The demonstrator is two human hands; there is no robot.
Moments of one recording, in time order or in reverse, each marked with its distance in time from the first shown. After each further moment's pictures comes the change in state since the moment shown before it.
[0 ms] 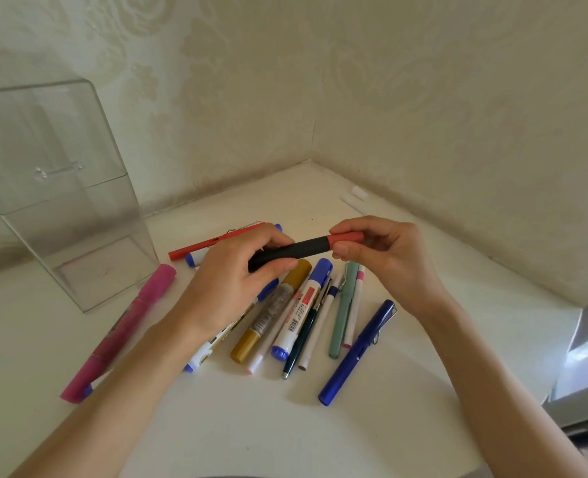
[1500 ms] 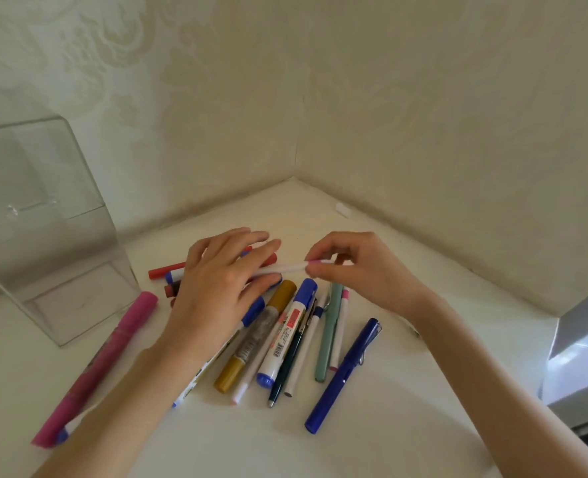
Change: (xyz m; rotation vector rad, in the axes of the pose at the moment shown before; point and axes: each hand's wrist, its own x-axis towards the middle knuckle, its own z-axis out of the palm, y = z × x) left_hand 0.010 -0.008 0.002 0.663 0.079 0.164; right_hand 0.018 -0.001 -0.008 -0.413 -0.168 0.108
